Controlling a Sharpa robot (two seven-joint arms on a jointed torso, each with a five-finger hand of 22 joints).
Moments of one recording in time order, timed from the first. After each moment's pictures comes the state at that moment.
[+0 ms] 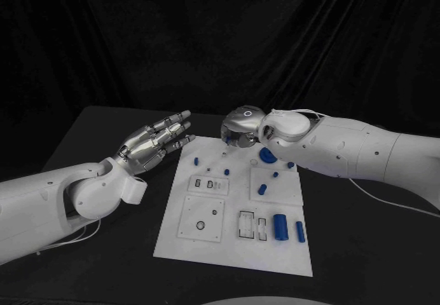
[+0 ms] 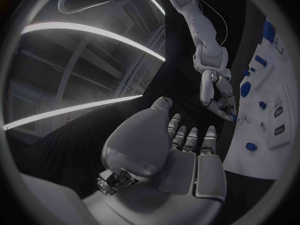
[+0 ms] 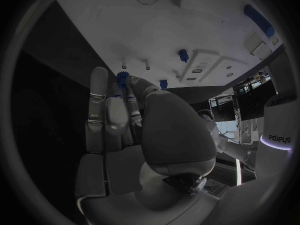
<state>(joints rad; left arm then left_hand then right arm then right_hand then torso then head) 1.30 -0.92 -0.21 1.54 0.06 0.21 0.55 1.50 0.23 -0.08 0.22 0.71 0.34 0.07 0.07 0.04 0.01 0.03 0.06 0.02 0.00 0.09 0.00 0.00 0.16 0.01 0.23 0.01 0.01 1.38 -0.45 -0.21 1.07 -1.75 -0.32 0.12 1.44 -0.08 0.37 -0.02 0.32 1.05 0.11 0.14 0.31 1.17 0.09 0.12 0.08 1.47 -0.06 1.13 1.07 0.18 1.21 0.05 0.77 0.64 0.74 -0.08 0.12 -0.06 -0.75</state>
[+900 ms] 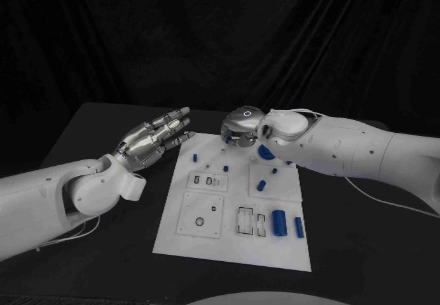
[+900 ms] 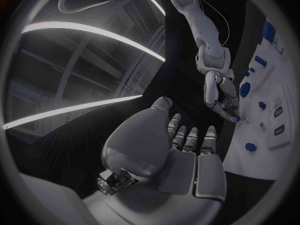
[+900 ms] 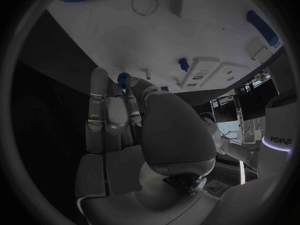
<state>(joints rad) 1.30 -0.92 -0.21 1.54 0.06 0.22 0.55 1.50 0.23 -0.08 0.21 0.71 0.34 0.07 0.07 0.04 0.01 0.03 0.06 0.02 0.00 0.09 0.00 0.00 0.16 0.01 0.23 0.01 0.01 1.36 -0.43 -0.21 1.03 -1.75 -0.31 0.12 1.44 -0.08 0.38 -0.01 0.32 1.03 0.11 0.12 0.30 1.17 0.09 0.10 0.08 1.46 -0.06 1.13 1.07 0.18 1.20 0.05 0.78 0.65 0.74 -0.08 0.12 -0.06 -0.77</state>
